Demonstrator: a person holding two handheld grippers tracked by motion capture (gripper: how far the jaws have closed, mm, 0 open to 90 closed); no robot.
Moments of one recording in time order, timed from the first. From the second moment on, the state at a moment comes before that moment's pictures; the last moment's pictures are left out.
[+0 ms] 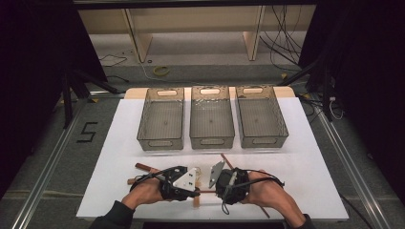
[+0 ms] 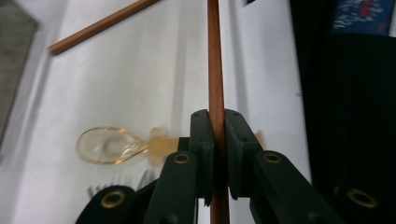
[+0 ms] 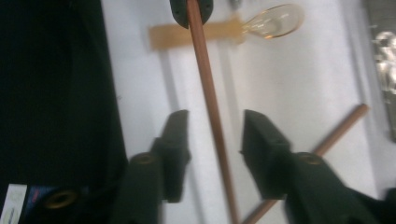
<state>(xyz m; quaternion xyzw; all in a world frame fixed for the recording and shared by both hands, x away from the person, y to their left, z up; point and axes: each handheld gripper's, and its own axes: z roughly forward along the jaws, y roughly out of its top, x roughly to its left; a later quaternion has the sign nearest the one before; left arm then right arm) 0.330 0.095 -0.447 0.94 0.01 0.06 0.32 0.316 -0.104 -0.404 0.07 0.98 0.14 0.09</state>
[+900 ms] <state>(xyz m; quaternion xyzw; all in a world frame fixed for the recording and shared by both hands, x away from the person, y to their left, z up) 0.386 0.168 -0.413 0.86 0.28 0.15 0.40 0.336 -0.176 -0.423 0.32 0.92 0.21 0.06</state>
